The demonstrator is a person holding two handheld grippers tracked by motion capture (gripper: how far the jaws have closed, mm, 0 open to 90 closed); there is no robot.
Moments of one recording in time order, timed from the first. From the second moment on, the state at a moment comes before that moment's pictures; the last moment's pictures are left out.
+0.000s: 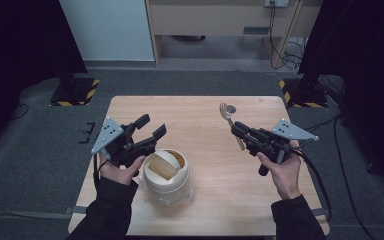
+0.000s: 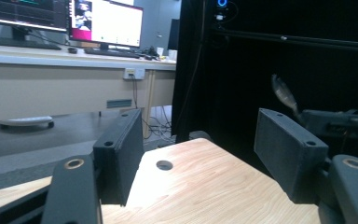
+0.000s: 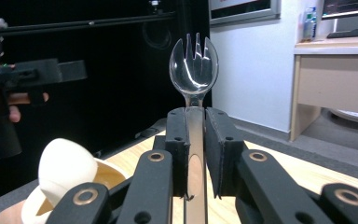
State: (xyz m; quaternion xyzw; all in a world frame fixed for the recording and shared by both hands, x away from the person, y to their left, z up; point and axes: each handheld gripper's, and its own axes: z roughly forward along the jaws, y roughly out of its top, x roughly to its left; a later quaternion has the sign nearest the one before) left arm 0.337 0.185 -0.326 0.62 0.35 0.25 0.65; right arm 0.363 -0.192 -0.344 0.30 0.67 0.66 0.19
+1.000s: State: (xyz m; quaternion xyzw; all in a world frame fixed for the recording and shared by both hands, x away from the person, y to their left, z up) left arm 0.342 0.108 -0.318 0.65 0.35 0.19 0.64; right arm 0.349 -0.150 -0.351 0.23 0.70 0.66 0.14
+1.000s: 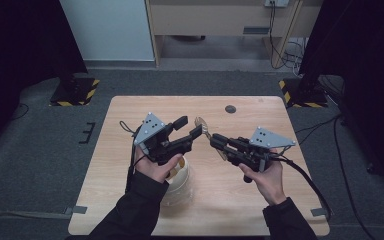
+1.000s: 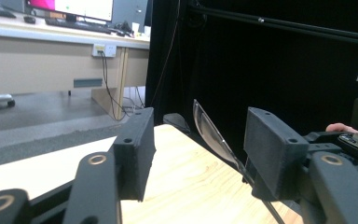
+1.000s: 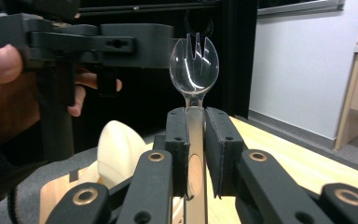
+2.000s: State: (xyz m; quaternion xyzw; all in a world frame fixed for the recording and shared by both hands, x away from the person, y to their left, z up) left arm 0.335 0.117 -0.312 0.65 0.35 0.16 0.65; right arm 0.347 -0.142 -0.357 0.23 0.71 0.66 0.14
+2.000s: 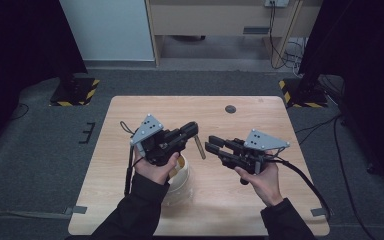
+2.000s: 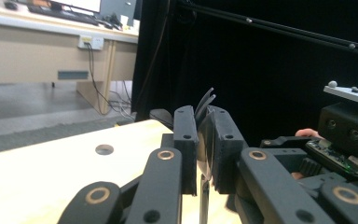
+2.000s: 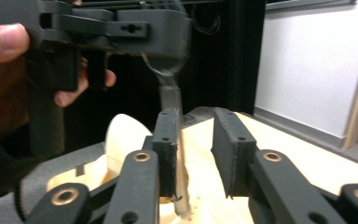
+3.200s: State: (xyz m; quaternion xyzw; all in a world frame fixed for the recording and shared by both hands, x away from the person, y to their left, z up) left arm 0.332 0.204 -0.349 0.66 0.36 0.20 0.63; right arm 0.382 -0.210 -0.401 0.35 0.71 0.57 0.22
